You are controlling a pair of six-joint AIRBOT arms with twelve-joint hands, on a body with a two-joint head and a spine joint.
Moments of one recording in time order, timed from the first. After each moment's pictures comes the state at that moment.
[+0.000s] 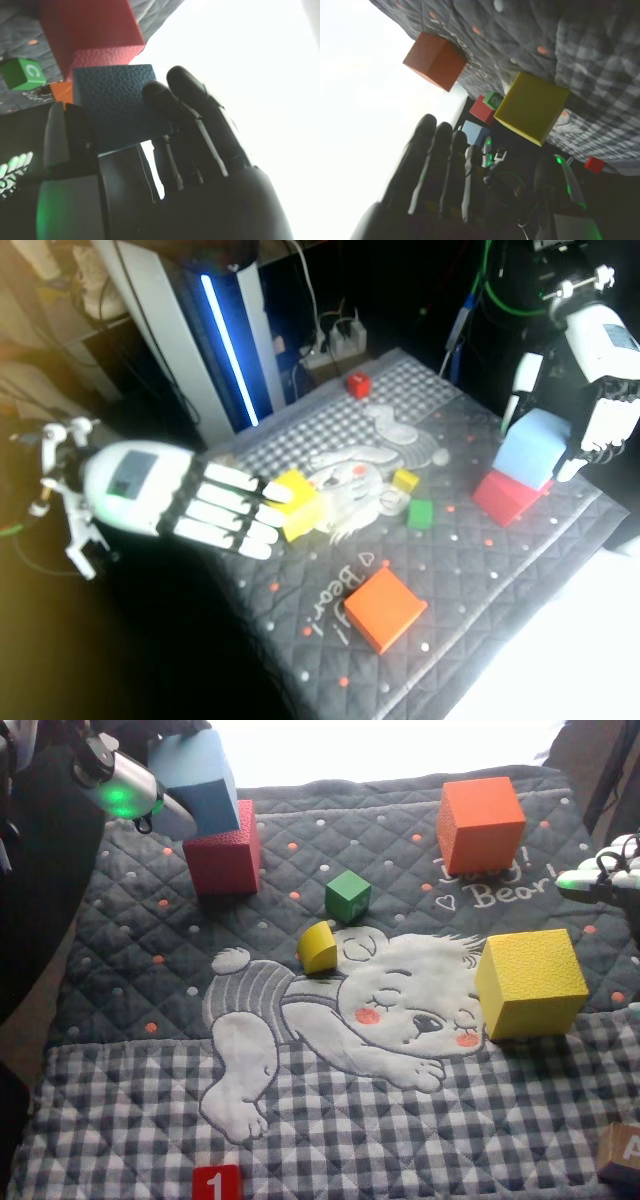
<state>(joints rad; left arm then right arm) 0.39 -1.13 1.51 0.19 -0.23 0.75 -1.01 -0.79 1.06 -0.07 1.12 -0.72</state>
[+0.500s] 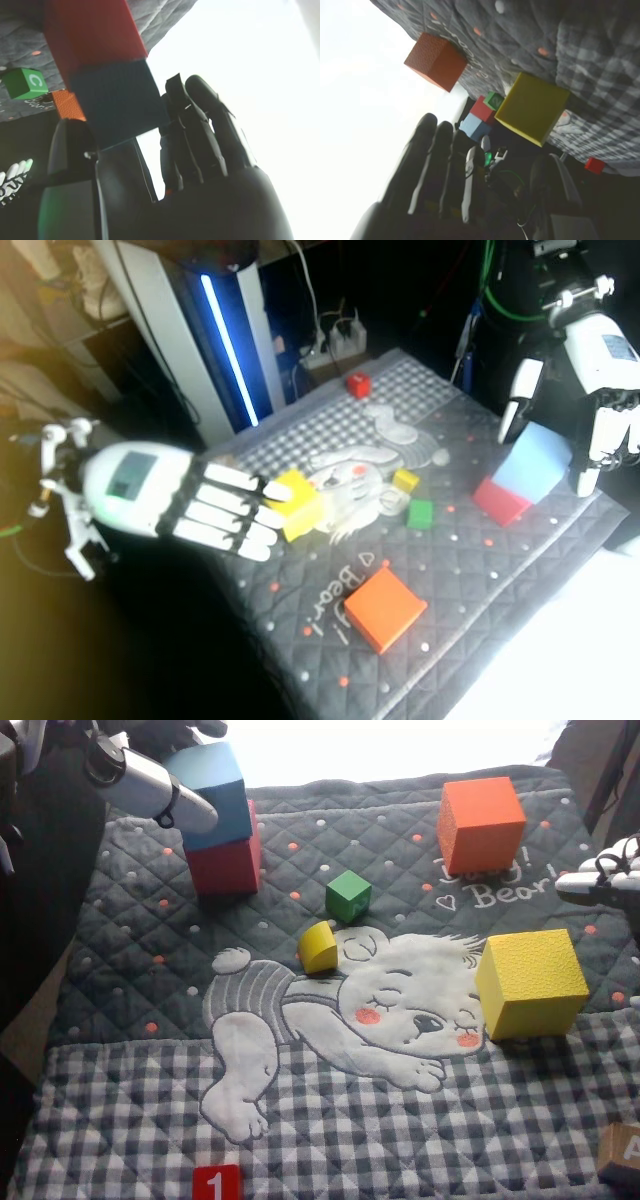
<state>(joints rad) 0.39 -1.14 1.52 0.20 -0.22 0.75 -1.01 -0.79 1.06 -0.07 1.12 -0.72</state>
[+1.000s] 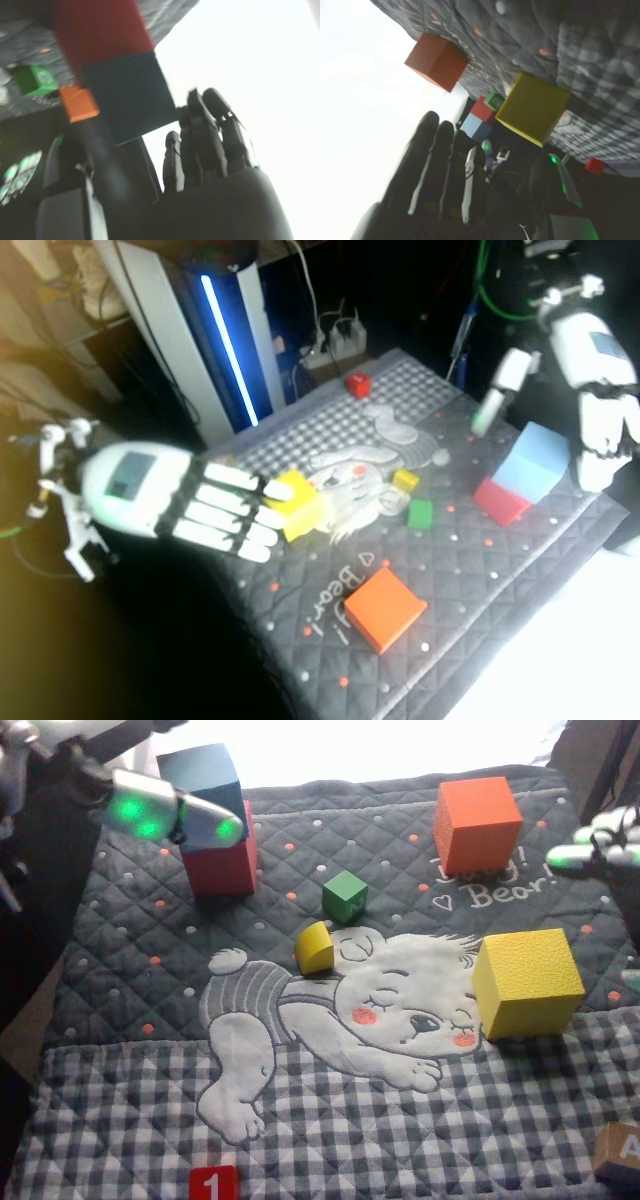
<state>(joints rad) 0.54 -1.03 1.37 0.03 -0.47 0.77 -0.95 -0.79 1.07 -0.09 1.13 -0.72</state>
